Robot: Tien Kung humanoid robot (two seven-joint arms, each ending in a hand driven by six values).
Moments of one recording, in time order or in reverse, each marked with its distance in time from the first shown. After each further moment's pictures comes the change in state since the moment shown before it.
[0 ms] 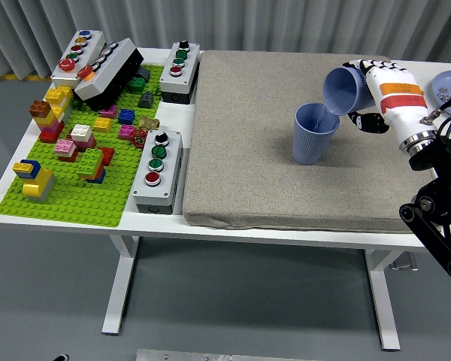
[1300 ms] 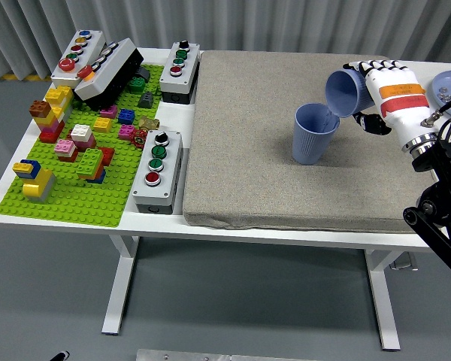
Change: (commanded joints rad) left arm -0.007 0.002 -0.001 0.000 0.002 -0.001 0.000; right arm 0.038 -0.042 -0.105 -0.045 -0.011 -0.079 0.014
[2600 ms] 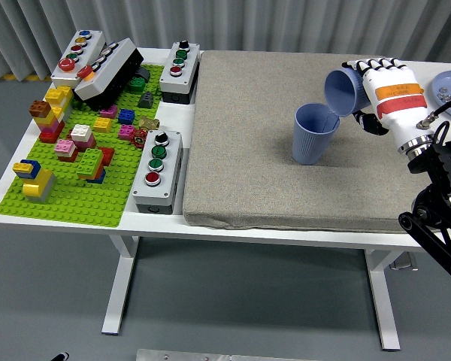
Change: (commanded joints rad) left arm 0.002 0.002 0.001 0.000 0.003 -0.001 0.002; right arm 0.012 -0.013 -0.057 0.020 -0.052 -0.043 -0.066
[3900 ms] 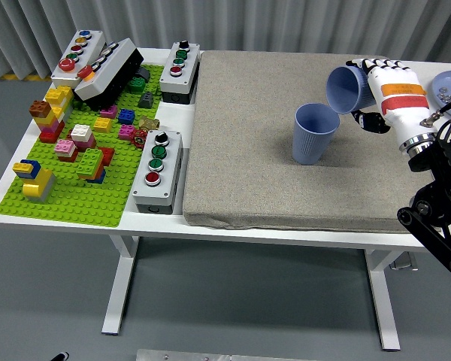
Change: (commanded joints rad) left arm 0.000 -0.001 0.000 0.000 0.000 0.000 0.001; right arm 0.001 0.024 0.041 -0.011 0.228 -0.009 0.019
